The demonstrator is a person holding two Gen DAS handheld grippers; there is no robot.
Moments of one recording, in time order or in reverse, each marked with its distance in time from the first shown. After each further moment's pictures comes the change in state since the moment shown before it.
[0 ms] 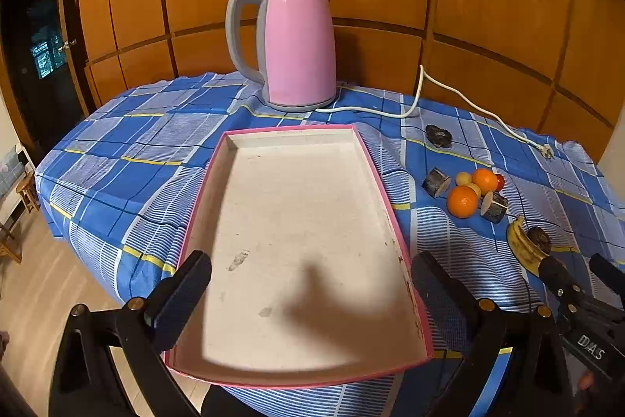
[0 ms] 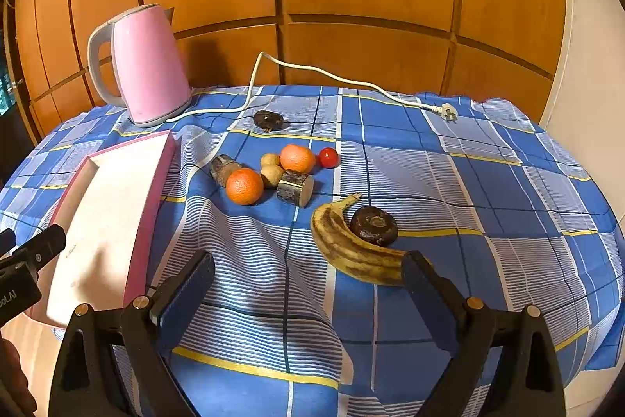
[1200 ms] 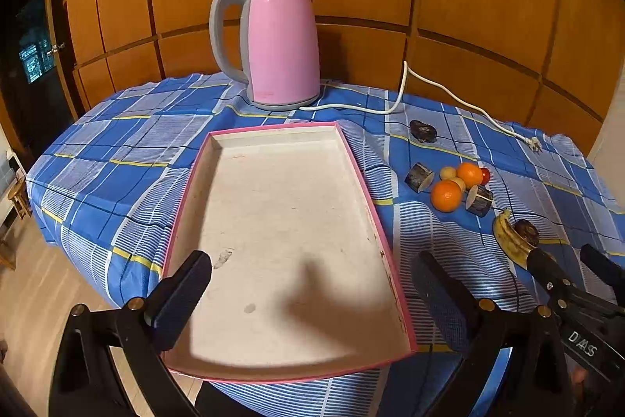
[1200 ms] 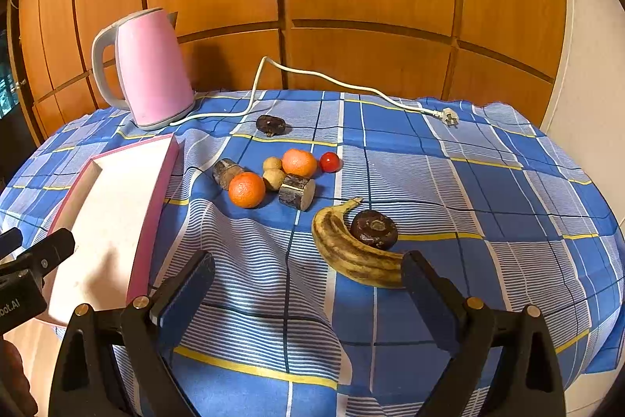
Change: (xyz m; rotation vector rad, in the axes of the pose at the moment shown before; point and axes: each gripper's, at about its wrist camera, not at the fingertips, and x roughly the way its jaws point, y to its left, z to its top) left arm -0.003 -0.011 0.001 0.026 0.008 -0.035; right arm -0.003 0.000 0.001 -0.004 -0.015 0.008
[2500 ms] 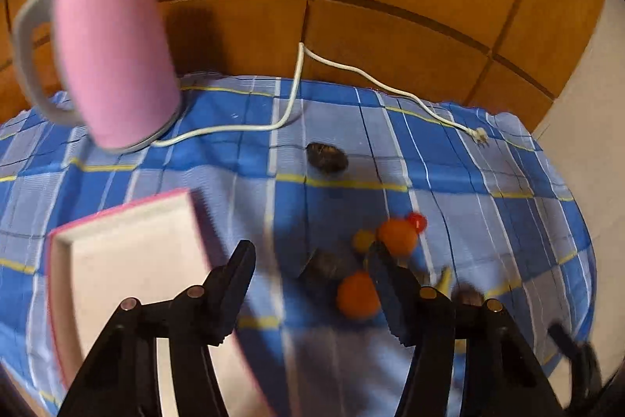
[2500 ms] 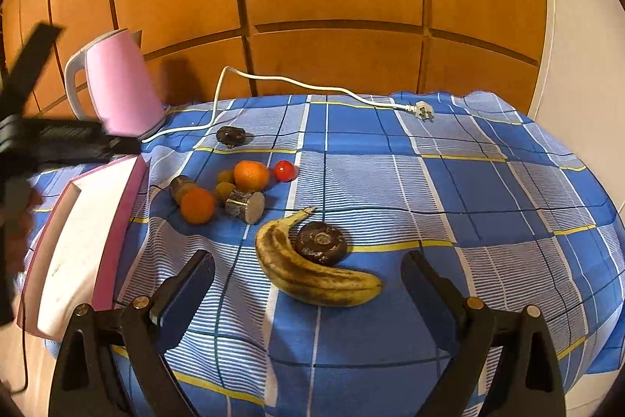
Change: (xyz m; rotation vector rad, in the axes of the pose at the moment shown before) left arm 0.129 -0.096 0.132 0.147 0.218 -0.325; right arm 0.010 -0.055 0.009 0.069 -0.006 -0.009
